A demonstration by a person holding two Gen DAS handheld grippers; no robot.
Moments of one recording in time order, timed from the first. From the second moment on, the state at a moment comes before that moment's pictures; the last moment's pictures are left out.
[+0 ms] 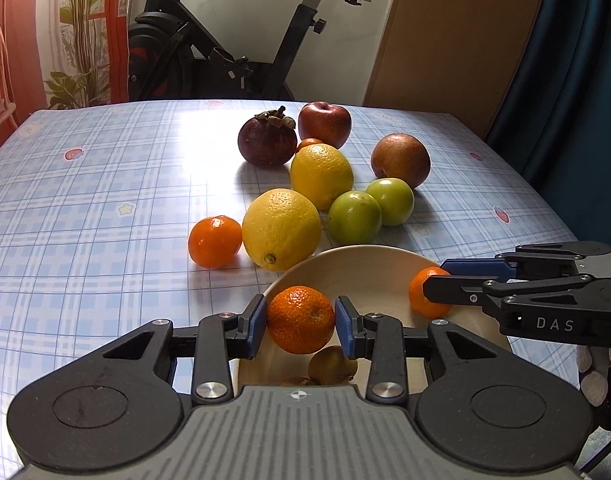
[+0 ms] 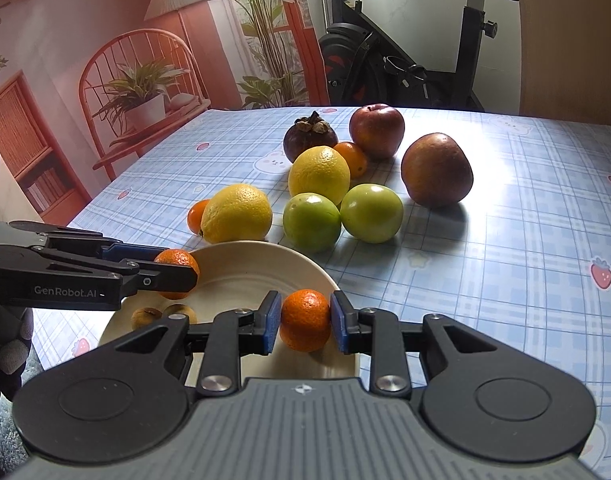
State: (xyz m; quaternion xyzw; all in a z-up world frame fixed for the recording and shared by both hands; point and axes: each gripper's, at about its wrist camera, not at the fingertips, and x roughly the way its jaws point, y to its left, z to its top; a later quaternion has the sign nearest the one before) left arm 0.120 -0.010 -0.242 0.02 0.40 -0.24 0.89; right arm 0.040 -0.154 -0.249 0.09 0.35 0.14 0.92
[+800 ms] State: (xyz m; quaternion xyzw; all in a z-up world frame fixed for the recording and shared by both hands) left arm 0.108 0.010 -0.208 -0.01 0.33 -0.18 0.93; right arm 0.018 -0.165 -0.230 0.09 0.30 0.08 0.95
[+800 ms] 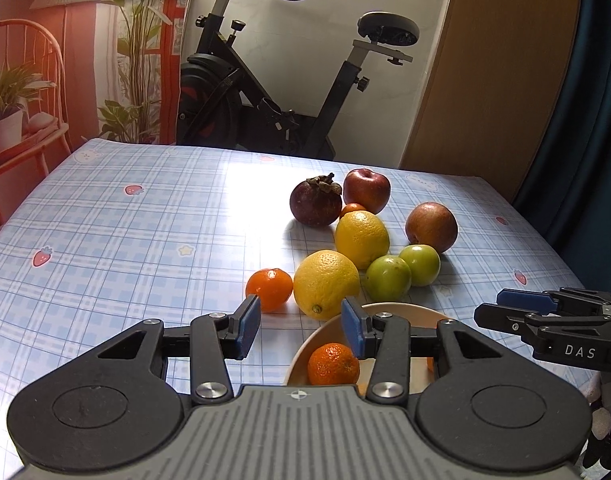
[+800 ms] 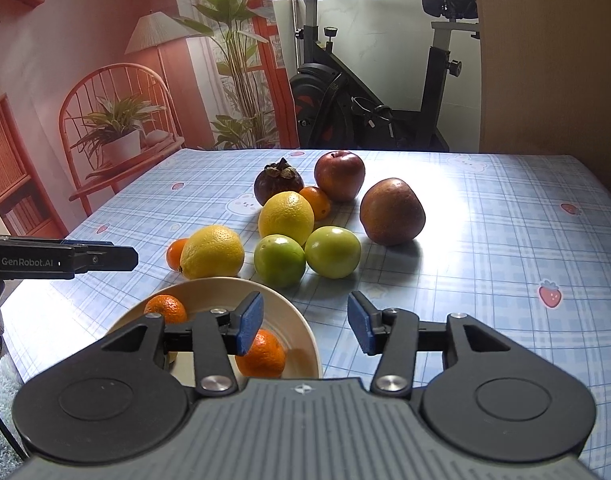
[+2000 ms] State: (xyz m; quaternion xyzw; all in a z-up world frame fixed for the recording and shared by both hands) left arm 0.131 0.026 -0.179 -0.01 0.30 -0.14 0.94; right arm 0.035 -0.181 -0.223 0.09 0.29 0.08 0.95
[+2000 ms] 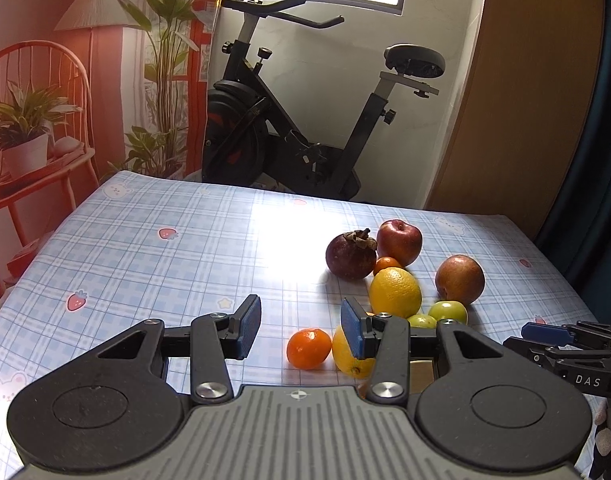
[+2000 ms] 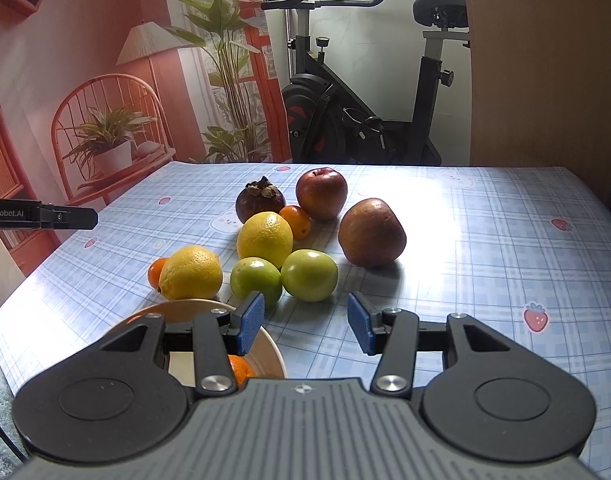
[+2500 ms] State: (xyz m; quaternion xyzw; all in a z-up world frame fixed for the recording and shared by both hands) left arm 0.162 -0.040 -0.197 0.02 0.32 -0.22 0.92; right arm 0.085 -0.191 -0.235 0.08 0.31 0.10 0.94
